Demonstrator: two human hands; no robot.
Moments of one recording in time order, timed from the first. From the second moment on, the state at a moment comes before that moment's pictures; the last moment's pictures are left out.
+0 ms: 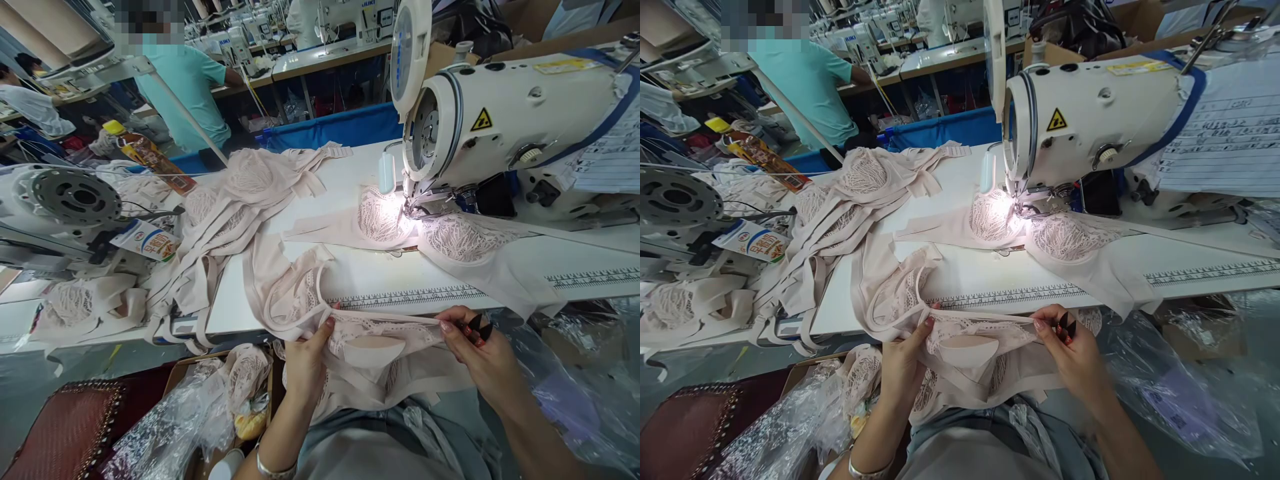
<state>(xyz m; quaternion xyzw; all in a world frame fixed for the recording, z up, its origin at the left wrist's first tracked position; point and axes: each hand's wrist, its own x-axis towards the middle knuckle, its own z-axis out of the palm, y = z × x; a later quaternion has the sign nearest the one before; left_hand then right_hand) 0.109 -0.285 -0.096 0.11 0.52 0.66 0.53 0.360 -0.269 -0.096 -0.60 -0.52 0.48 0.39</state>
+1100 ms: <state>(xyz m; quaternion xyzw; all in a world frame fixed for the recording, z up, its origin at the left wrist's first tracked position) 0.140 -0.311 -0.097 0.41 0.48 0.46 0.62 0.308 -0.247 -0.086 -0.52 -0.50 0.57 0.39</state>
